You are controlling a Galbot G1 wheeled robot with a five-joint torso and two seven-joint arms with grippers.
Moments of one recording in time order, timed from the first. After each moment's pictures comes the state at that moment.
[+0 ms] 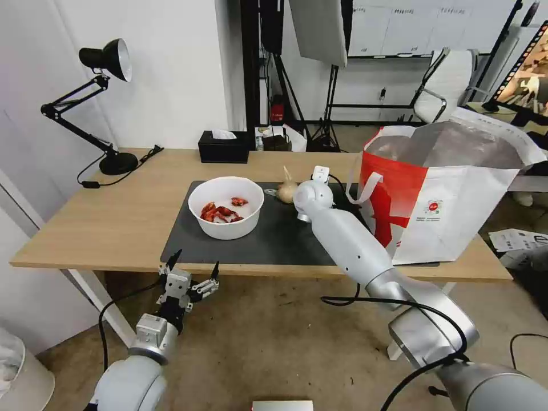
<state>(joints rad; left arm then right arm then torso) 1.53 -1.12 -0.42 -2.13 -0.13 0.09 -0.12 -0.21 1.48 -0.12 0.95 1.04 -0.54 0.94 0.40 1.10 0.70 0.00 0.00</state>
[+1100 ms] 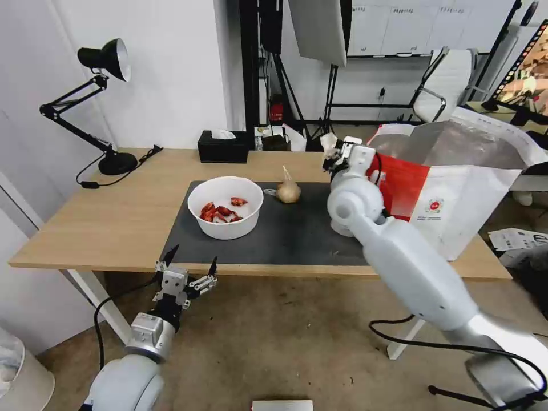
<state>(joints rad) 1.54 -1.11 -0.44 -2.16 -0.13 0.09 -0.12 -0.38 1.09 -0.11 1.78 1.05 -0.35 0.89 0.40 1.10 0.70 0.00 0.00</state>
